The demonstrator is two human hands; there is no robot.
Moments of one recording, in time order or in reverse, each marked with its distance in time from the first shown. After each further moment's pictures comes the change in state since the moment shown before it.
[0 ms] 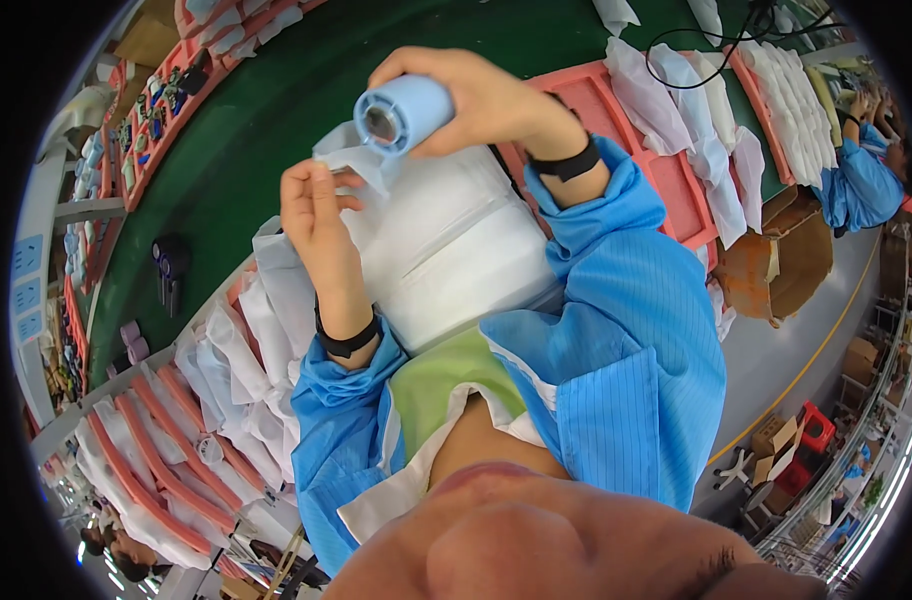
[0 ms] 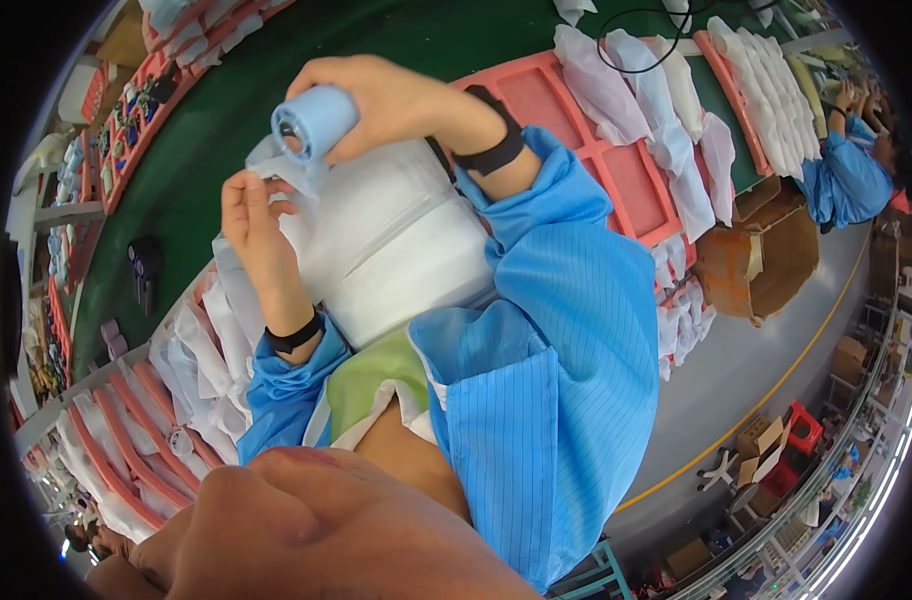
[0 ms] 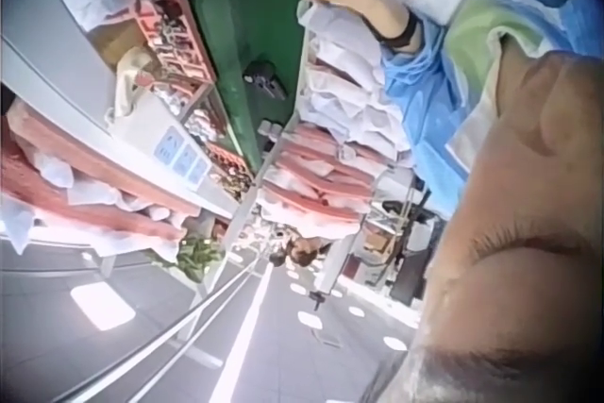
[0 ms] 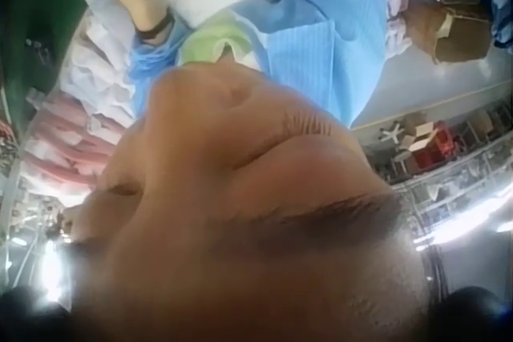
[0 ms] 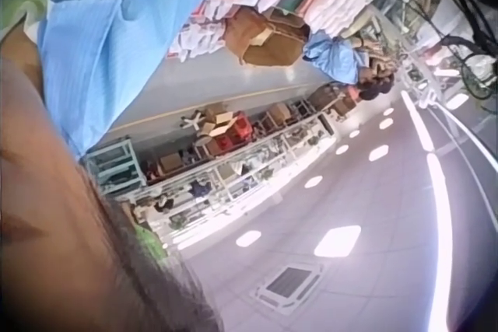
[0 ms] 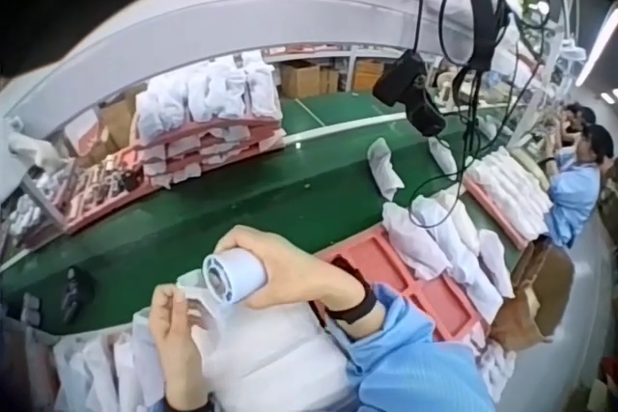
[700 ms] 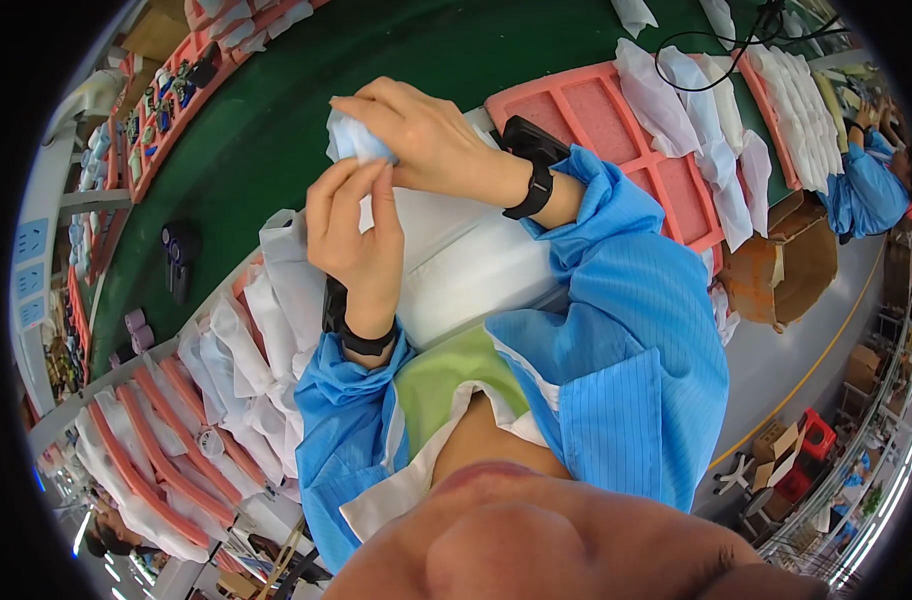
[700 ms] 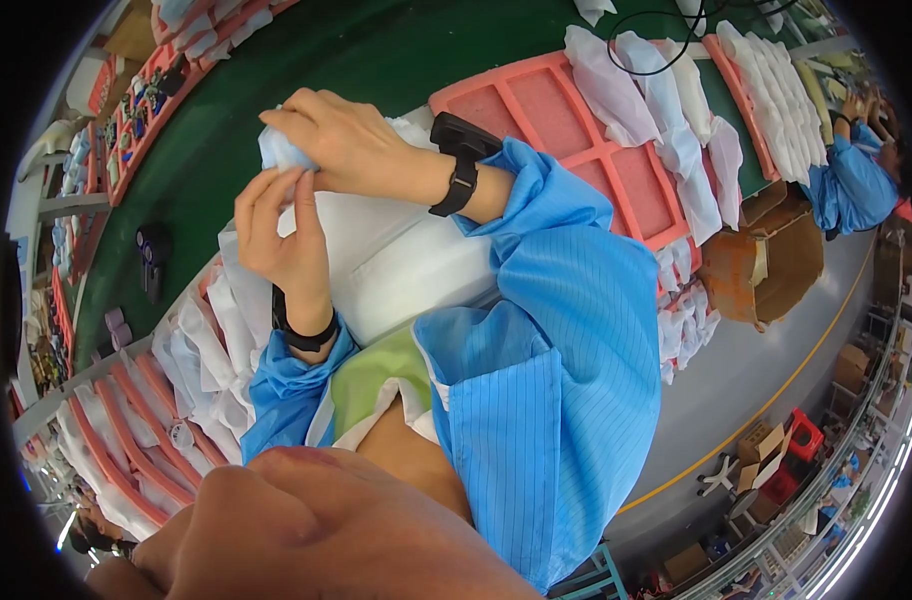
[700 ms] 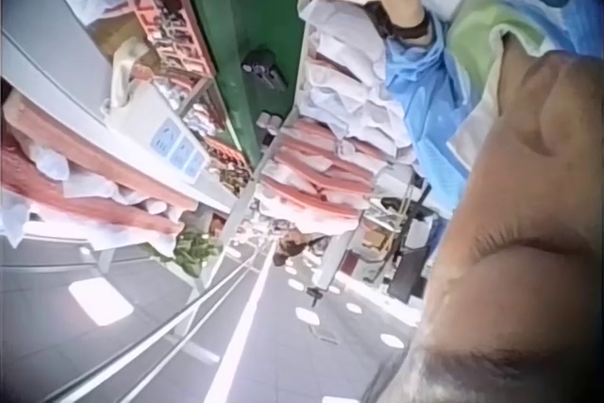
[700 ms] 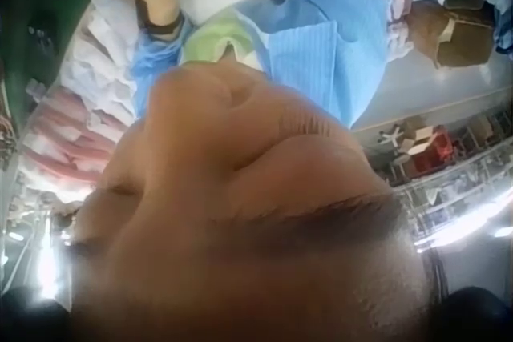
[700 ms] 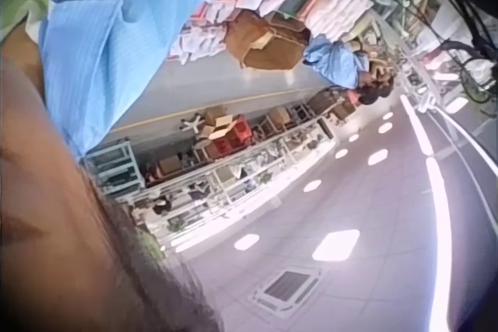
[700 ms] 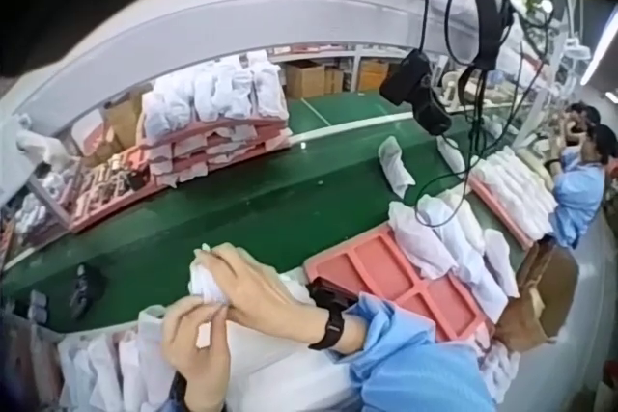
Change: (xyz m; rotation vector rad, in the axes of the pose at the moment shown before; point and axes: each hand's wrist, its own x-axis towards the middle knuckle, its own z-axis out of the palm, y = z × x) left_hand -0.021 0.019 0.022 0.755 0.061 0.677; right_hand 0.001 -0.002 0.066 -0.412 0.261 -0.130
